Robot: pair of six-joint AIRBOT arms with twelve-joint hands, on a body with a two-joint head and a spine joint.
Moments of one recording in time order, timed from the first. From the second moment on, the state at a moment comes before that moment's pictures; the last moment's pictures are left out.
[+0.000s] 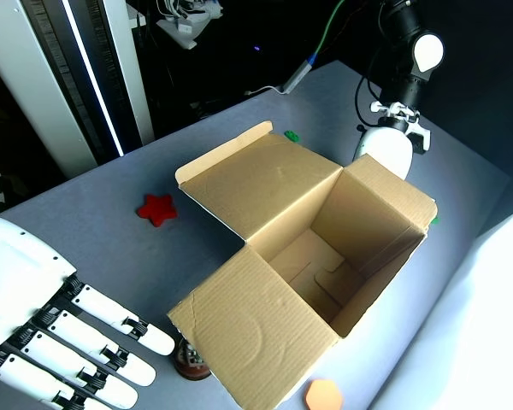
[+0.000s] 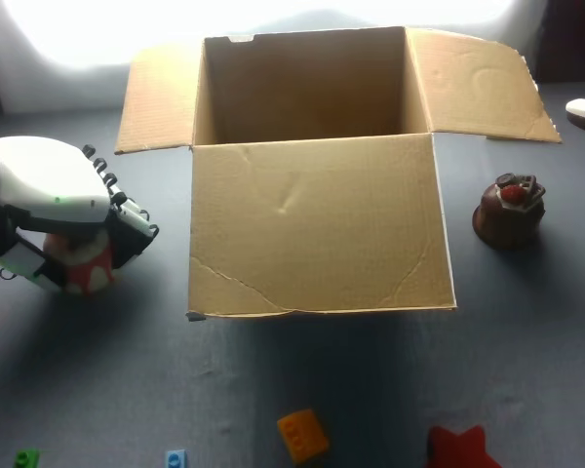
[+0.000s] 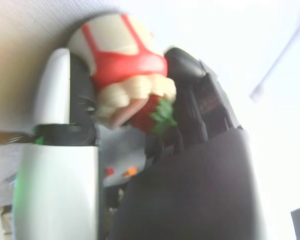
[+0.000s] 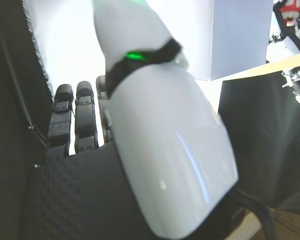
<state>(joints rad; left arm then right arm) 0.48 -1.18 1.81 1.59 -0.79 -0.32 -0.39 -0.64 0.80 0.75 0.43 -1.58</state>
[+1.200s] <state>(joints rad) -0.03 -0.96 1.68 2.08 -0.95 -0.50 -0.41 -0.64 0.79 0.75 0.46 -1.58</state>
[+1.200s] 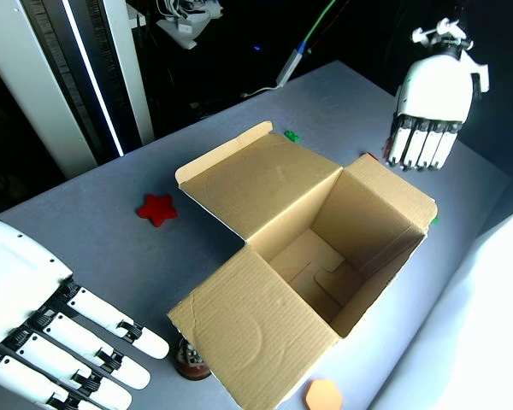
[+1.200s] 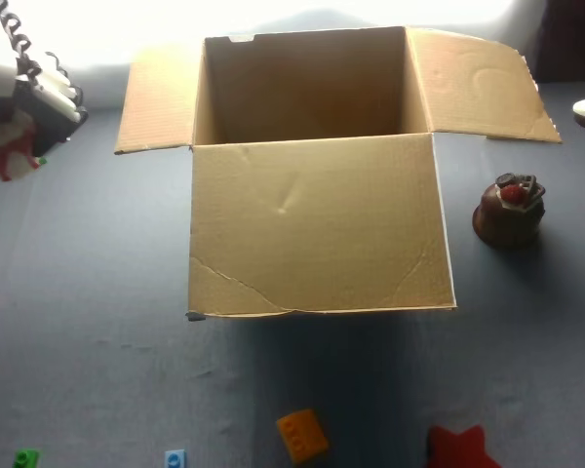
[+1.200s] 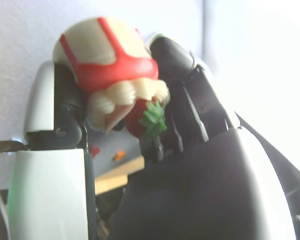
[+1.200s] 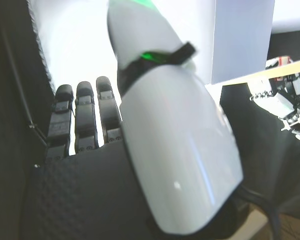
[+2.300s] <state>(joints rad) -0.31 -1.20 1.72 2.33 -1.14 -0.68 -0.42 -0.64 0.79 0.75 0.47 -1.59</state>
